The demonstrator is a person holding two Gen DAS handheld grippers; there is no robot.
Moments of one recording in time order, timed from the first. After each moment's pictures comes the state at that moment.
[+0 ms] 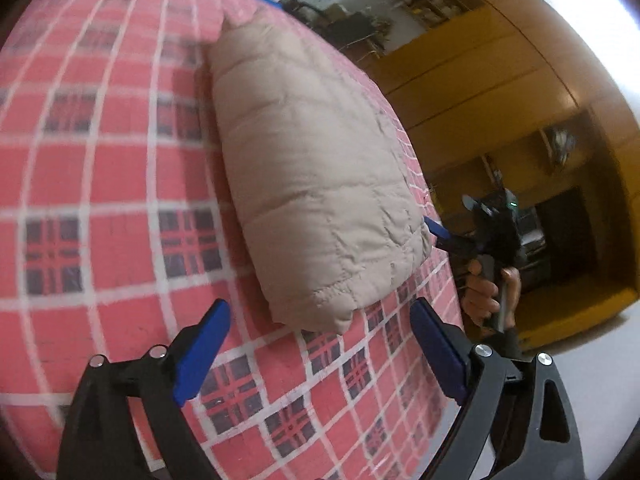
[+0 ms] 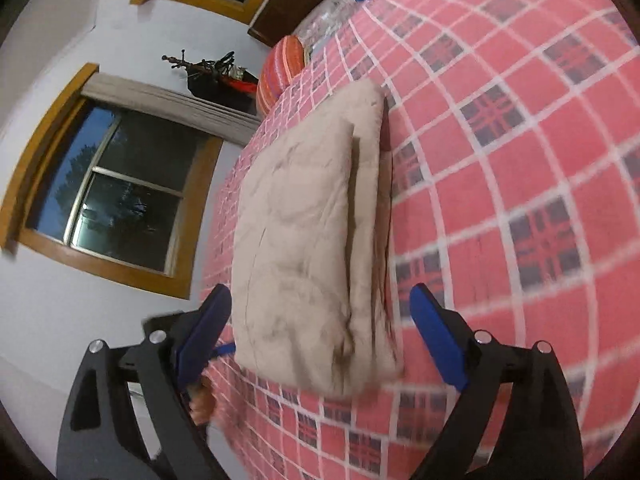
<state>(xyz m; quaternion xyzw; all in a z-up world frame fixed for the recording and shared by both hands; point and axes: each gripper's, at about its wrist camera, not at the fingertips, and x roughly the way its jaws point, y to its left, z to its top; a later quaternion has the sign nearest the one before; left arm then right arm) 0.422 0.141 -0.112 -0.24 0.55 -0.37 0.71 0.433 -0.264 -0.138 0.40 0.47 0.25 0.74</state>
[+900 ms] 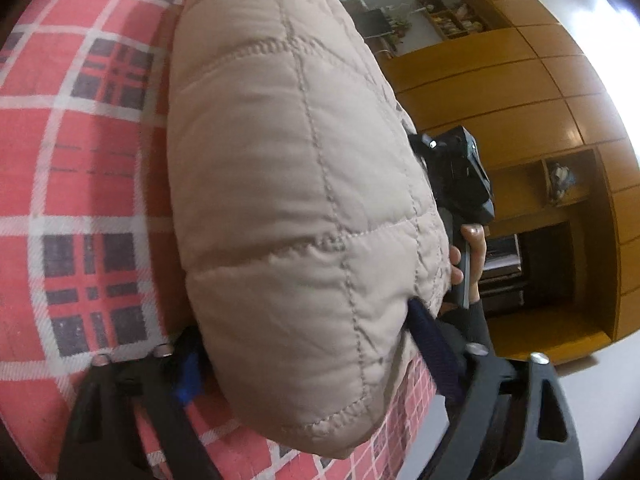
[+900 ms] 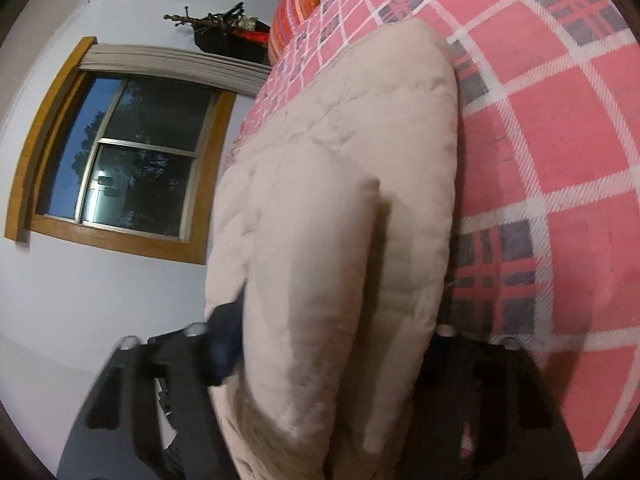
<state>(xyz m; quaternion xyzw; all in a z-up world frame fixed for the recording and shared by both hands) 0.457 0.096 -0.142 -0.28 0.57 -0.36 0.68 0.546 -0.201 -0.169 0.38 0.52 0.32 0.69</state>
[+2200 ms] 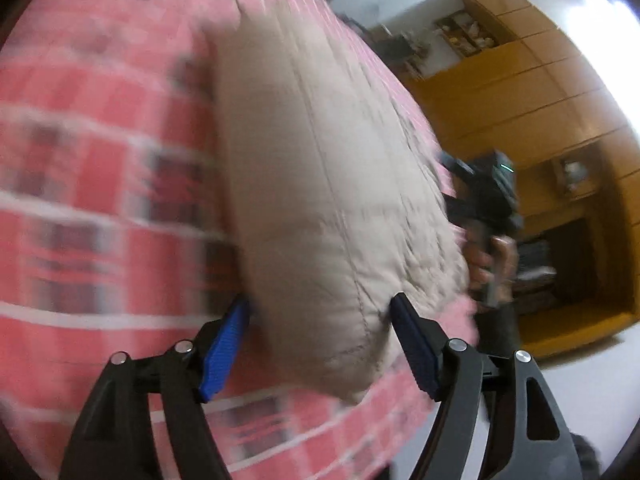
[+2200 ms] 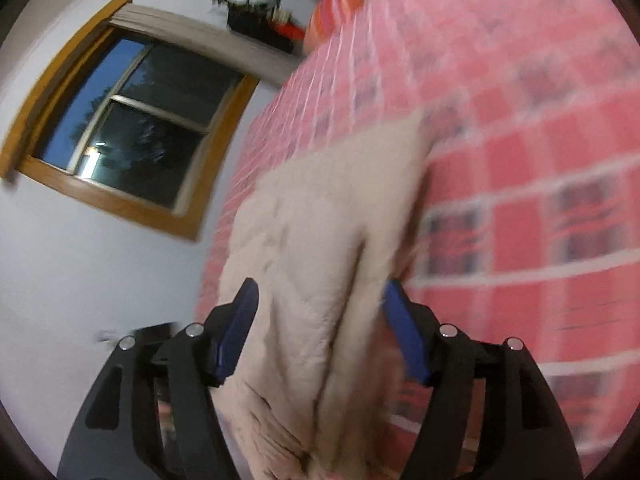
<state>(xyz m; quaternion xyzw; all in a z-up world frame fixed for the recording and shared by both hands) 0.339 0.295 -0.080 -0.23 0.52 -0.27 0.78 0.389 -0.045 -0.102 0.31 0.47 0.29 0.77</state>
